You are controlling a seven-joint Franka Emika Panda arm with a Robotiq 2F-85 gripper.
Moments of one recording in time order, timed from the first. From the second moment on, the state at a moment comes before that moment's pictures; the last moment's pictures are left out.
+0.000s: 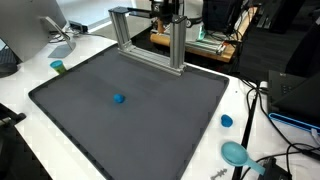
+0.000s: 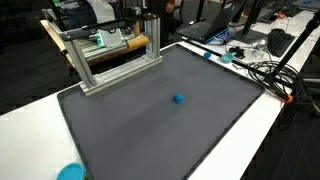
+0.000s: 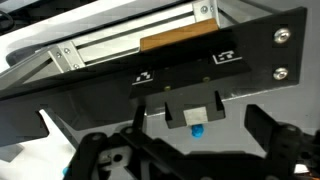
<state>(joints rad) -0.08 -0.75 0.13 -2.74 -0.04 2.20 0.35</state>
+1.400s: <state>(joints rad) -0.05 -0.71 0.08 -2.74 -0.06 2.22 0.18</state>
